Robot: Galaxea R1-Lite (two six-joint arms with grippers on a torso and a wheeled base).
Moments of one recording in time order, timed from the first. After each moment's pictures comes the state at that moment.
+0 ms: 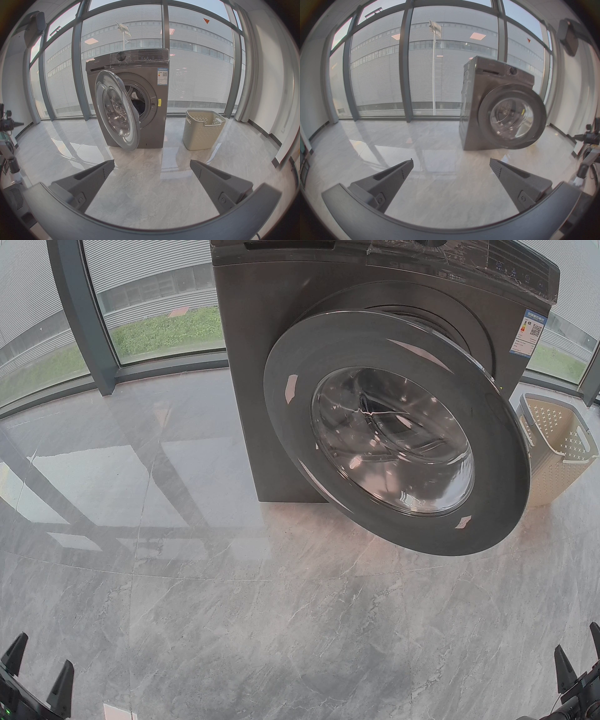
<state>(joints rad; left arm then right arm) -0.03 0.09 -0.10 -0.01 -0.03 -0.03 0.00 0.02 -0.02 0.00 0.00 -0.01</state>
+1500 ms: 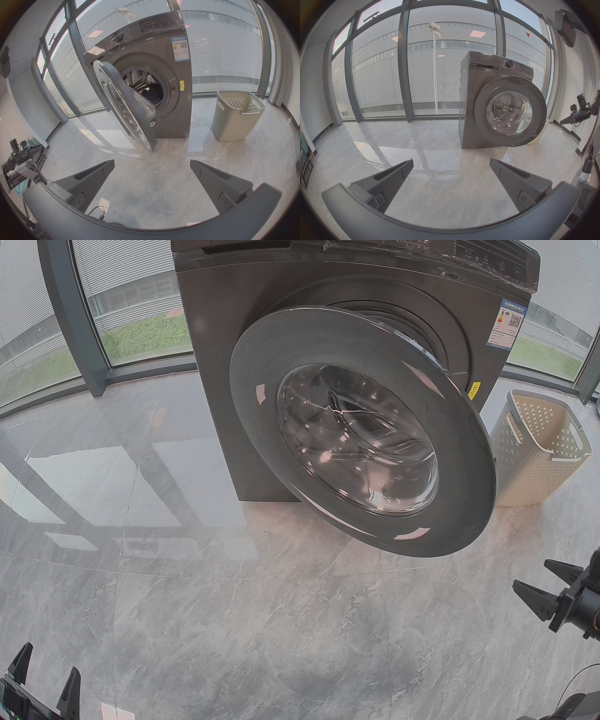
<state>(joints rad) 0.00 0.01 -0.02 0.00 -0.01 0.00 0.18 0.92 -0.19 -0.51 0.15 0.07</state>
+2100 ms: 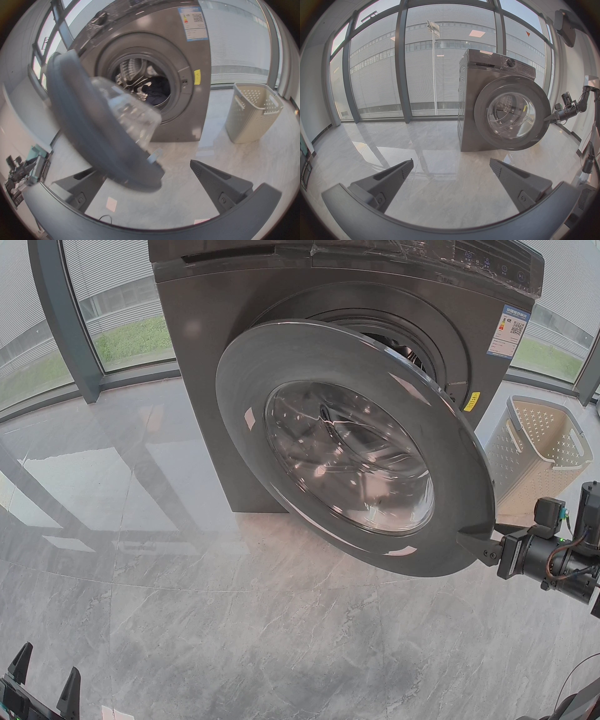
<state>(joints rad) 0.00 0.01 -0.02 0.00 0.00 0.00 0.35 1.36 -0.44 -0.66 0.03 0.17</state>
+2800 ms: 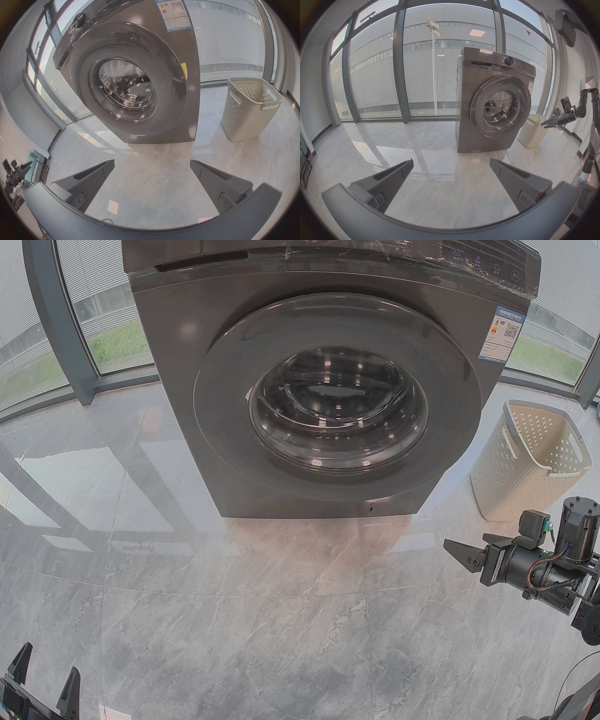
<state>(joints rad) 0.00 0.01 -0.02 0.00 0.00 0.00 0.37 1.49 -0.36 -0.88 0.00 0.22</state>
